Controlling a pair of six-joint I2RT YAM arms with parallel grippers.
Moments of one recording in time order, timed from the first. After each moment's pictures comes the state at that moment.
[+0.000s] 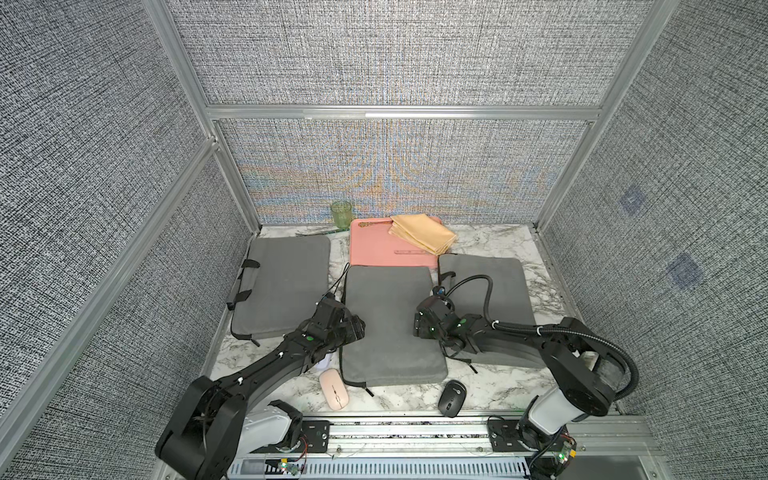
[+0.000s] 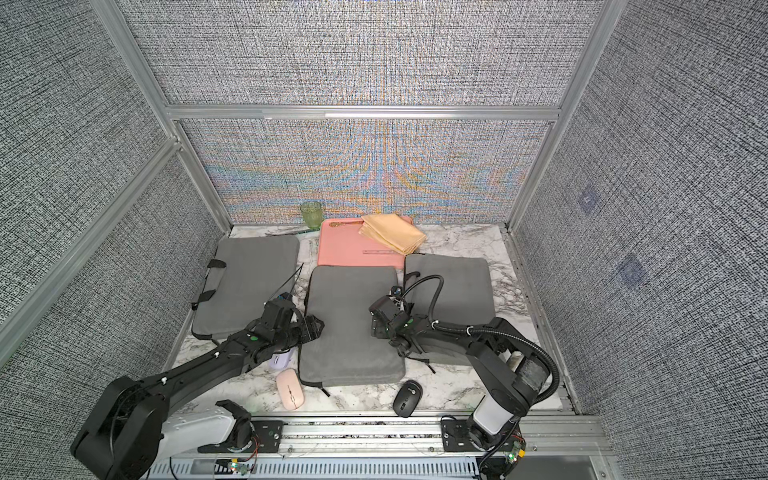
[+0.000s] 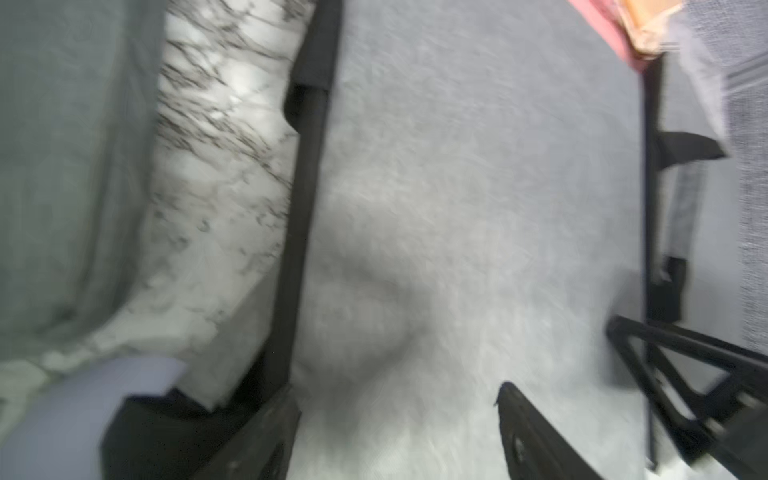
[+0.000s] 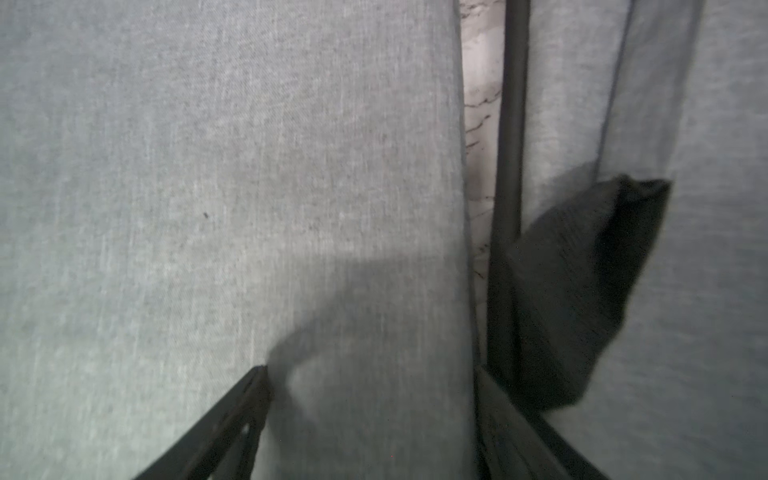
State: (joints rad) left arm -0.53 1.24 0.52 -0.15 0.06 -0.75; right arm 0.80 1.63 0.83 -0.18 0.33 0.75
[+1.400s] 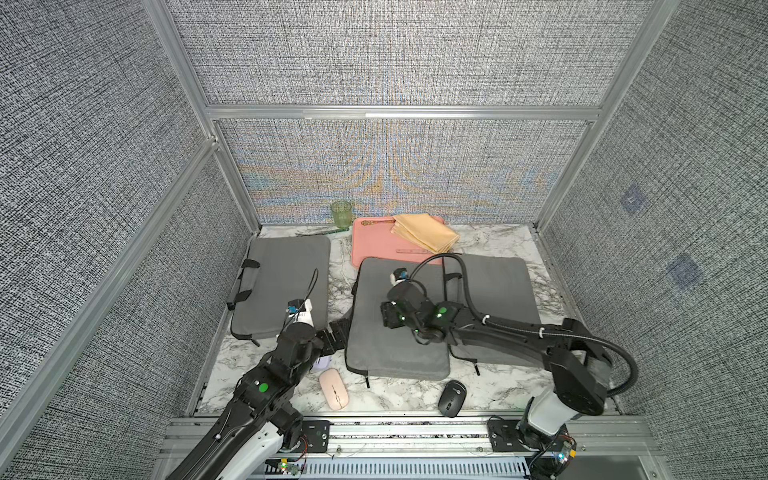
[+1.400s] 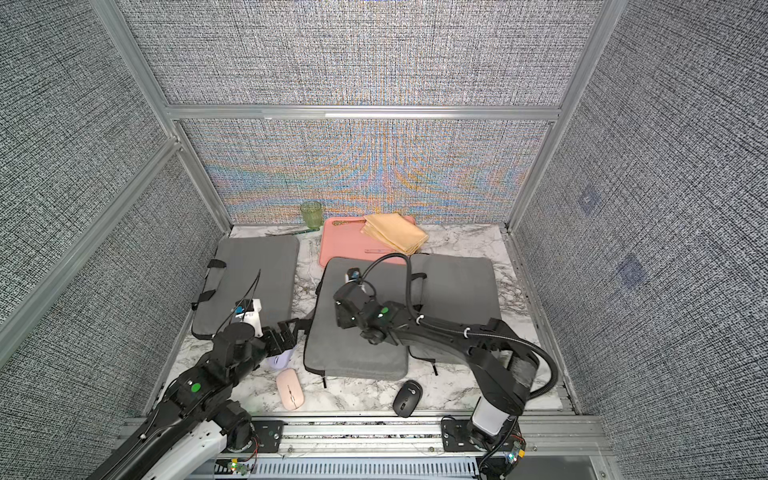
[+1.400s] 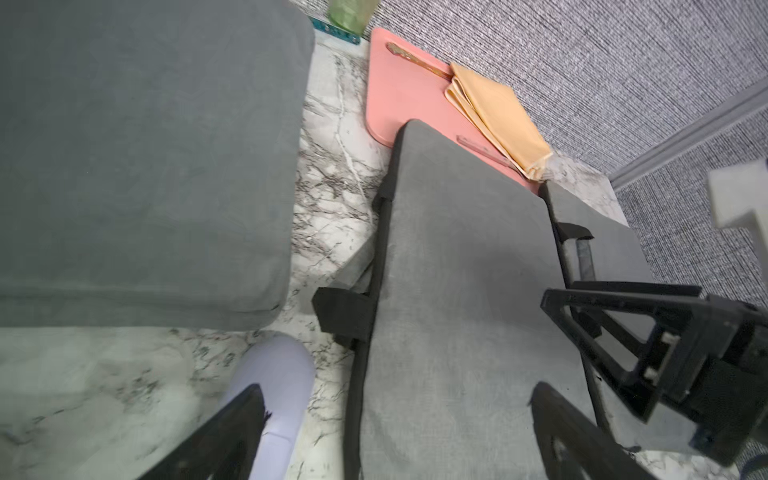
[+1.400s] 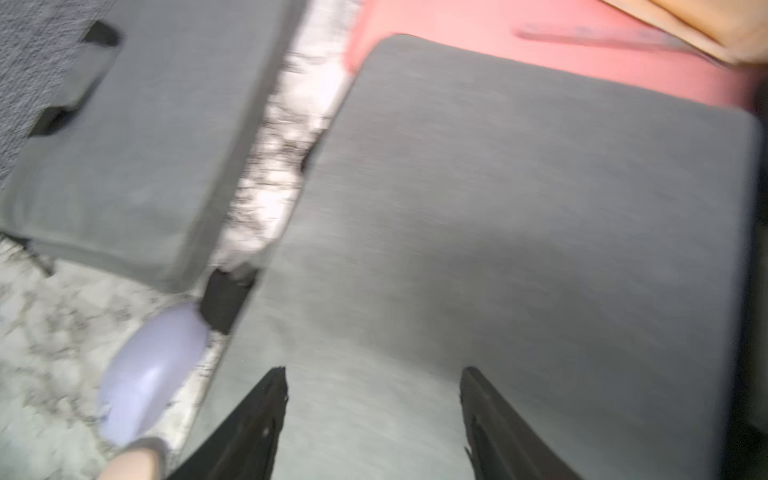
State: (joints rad) left arm -0.60 0.47 0.47 -0.54 -0.23 -0.70; right arm 1.01 1.72 1.23 -0.30 0.35 0.56
